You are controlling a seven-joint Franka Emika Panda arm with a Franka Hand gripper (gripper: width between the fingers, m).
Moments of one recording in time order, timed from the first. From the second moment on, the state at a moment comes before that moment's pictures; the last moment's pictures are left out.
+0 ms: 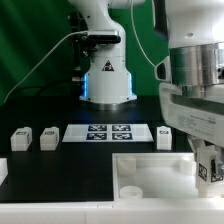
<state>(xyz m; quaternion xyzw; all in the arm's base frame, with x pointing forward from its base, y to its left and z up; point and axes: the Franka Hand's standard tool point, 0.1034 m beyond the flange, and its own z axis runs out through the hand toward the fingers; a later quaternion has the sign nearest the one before) 0.632 0.119 0.065 -0.72 0.68 0.01 0.09</state>
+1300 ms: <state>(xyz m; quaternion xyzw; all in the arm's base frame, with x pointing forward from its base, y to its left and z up) 0.624 0.127 0.061 -0.91 0.42 -0.02 0.07</state>
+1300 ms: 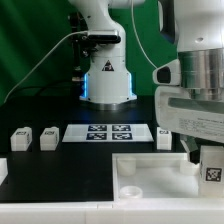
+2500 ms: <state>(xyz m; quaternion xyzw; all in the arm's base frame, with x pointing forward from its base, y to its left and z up) 0.634 0.116 0.067 -0.86 0.51 -0.02 0.05</state>
